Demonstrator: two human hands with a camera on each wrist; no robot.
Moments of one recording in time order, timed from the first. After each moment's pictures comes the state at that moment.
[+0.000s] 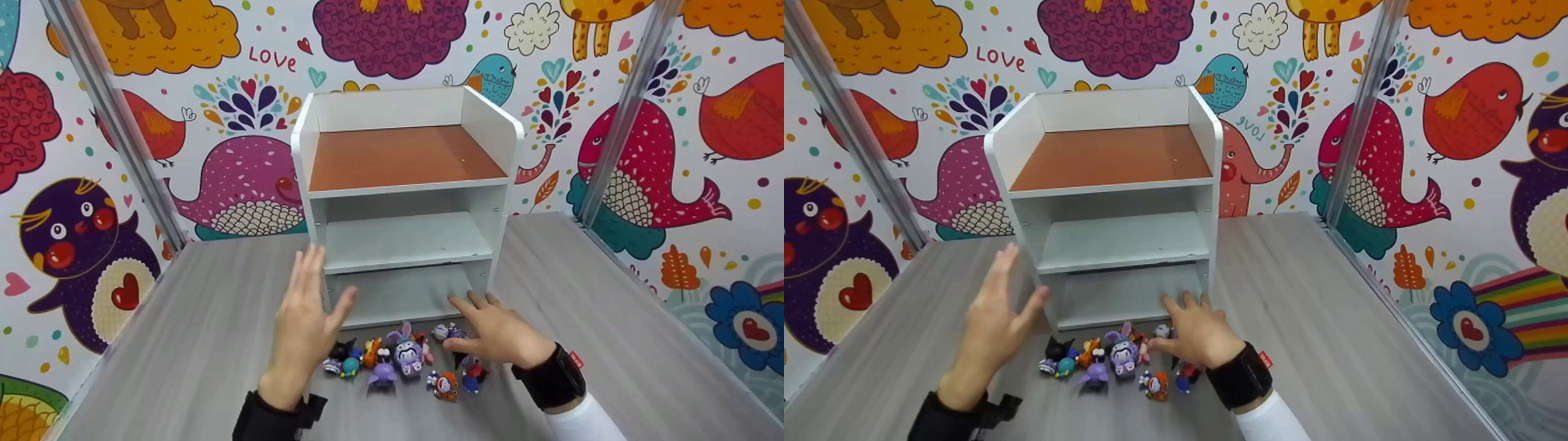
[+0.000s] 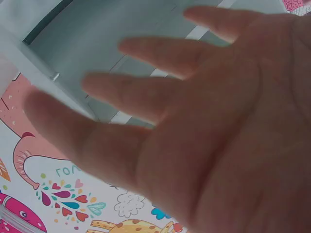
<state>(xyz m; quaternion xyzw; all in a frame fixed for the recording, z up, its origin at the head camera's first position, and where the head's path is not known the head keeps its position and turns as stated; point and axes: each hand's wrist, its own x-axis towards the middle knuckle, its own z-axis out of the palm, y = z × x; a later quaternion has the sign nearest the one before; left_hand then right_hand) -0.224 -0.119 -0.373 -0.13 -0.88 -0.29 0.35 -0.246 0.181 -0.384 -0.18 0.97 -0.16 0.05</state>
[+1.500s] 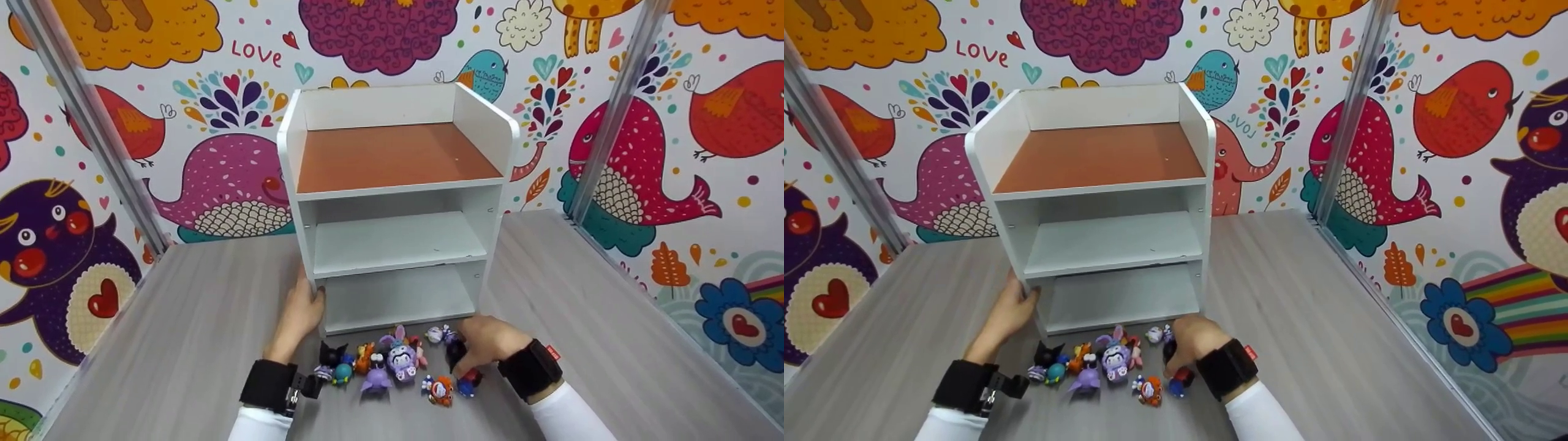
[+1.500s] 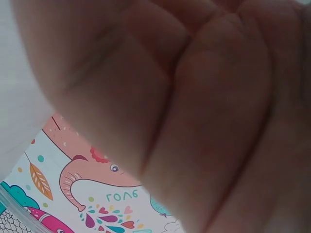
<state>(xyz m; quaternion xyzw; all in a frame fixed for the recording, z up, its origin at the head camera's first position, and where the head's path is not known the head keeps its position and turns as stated) -0.321 -0.146 -0.434 -0.10 -0.87 -0.46 0.18 -0.275 0.183 -0.423 -0.15 0.97 -0.15 0.13</state>
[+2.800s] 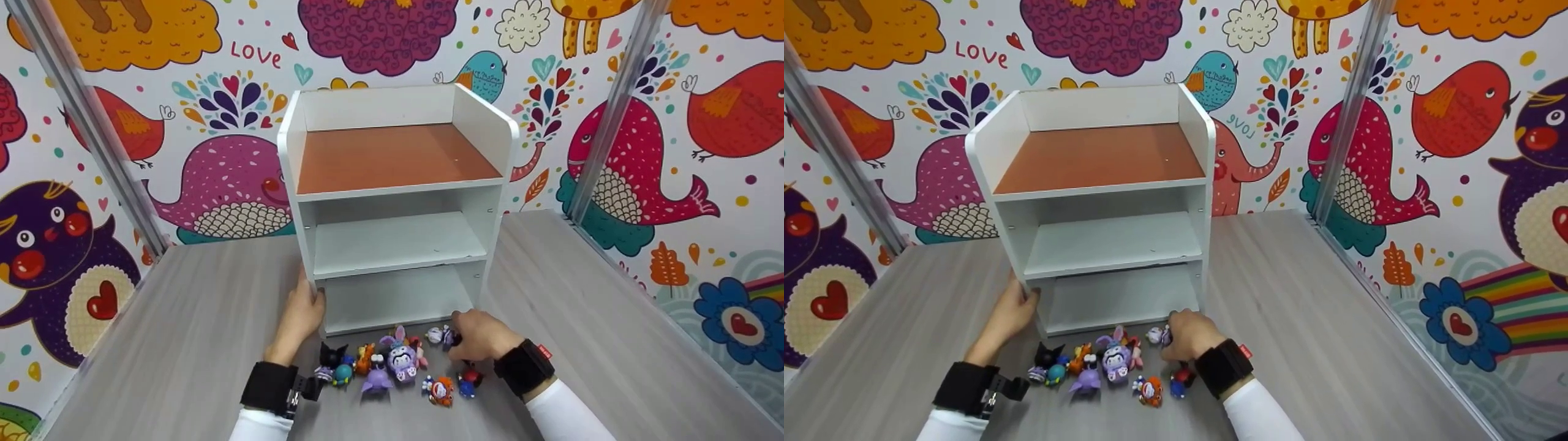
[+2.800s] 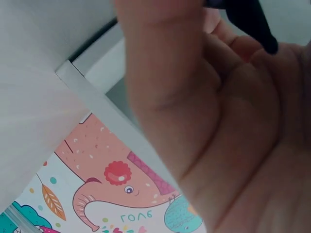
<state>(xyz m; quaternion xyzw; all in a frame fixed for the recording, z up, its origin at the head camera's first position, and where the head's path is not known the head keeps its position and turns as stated) -0.321 -0.148 -0.438 -0.11 -0.87 -0.44 0.18 -0.291 0.178 -0.439 -0.15 0.97 -0.15 0.07</state>
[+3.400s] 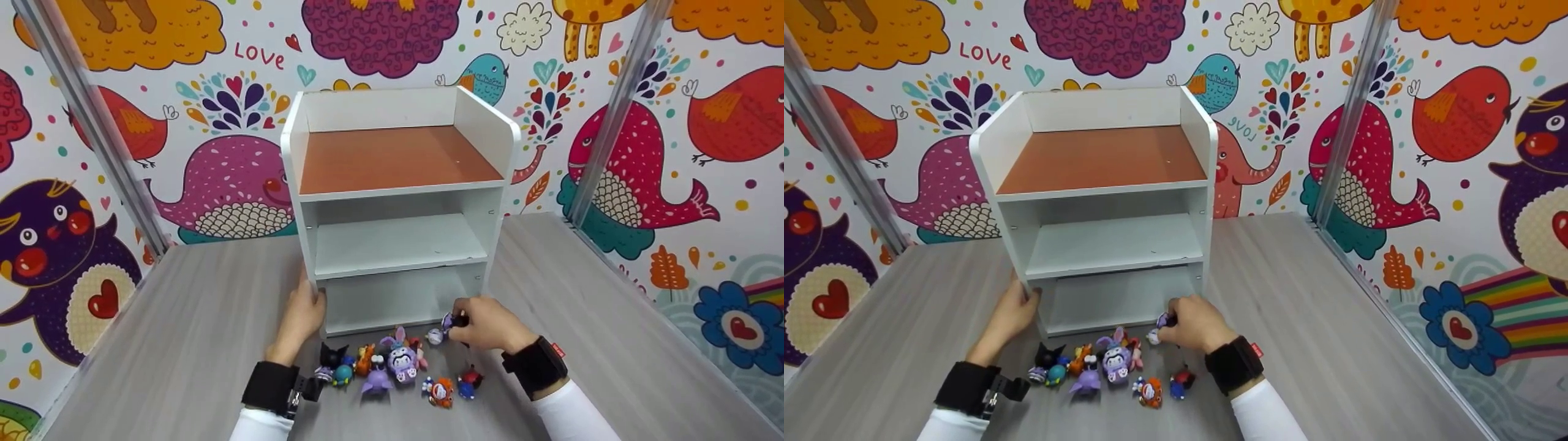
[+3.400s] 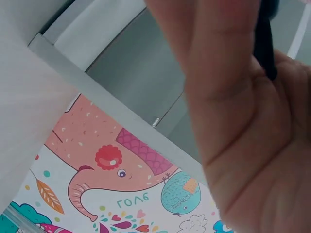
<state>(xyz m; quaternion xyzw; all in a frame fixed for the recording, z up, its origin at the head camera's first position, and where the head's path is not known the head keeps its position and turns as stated) -0.322 -0.146 -0.438 -0.09 -0.88 -0.43 0.19 -0.290 0.190 -0.417 -0.21 0.95 -0.24 -0.01</state>
